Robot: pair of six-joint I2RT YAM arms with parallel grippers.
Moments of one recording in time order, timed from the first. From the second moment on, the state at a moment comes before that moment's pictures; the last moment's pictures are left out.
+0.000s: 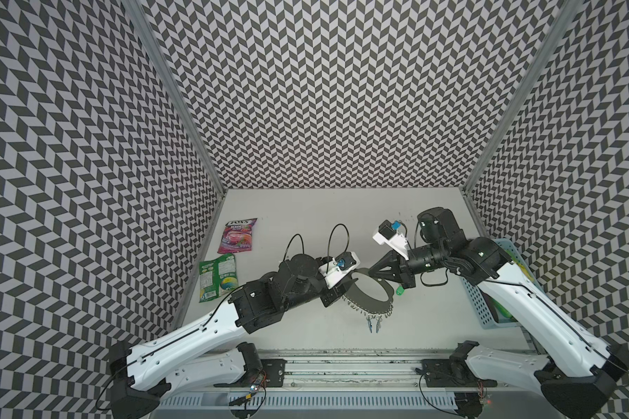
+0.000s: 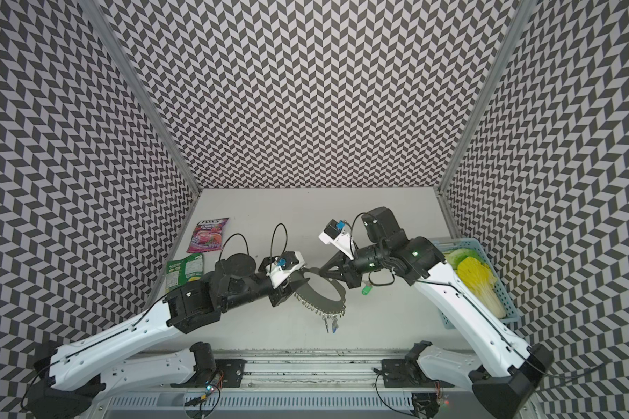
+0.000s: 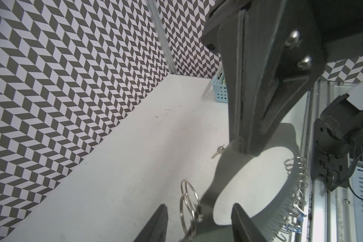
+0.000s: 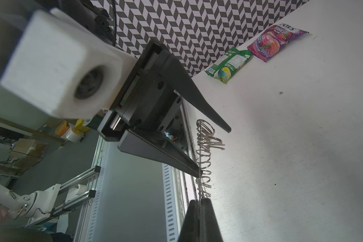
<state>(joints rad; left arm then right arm) -1.05 0.96 0.96 -0.39 -0.04 0.19 0.61 1.17 1.30 -0.91 -0.82 -0.14</state>
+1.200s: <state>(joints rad) -1.04 0.99 1.03 -0.43 -0.05 0.29 0.73 1.17 1.39 -0.97 -0.49 -0.31</state>
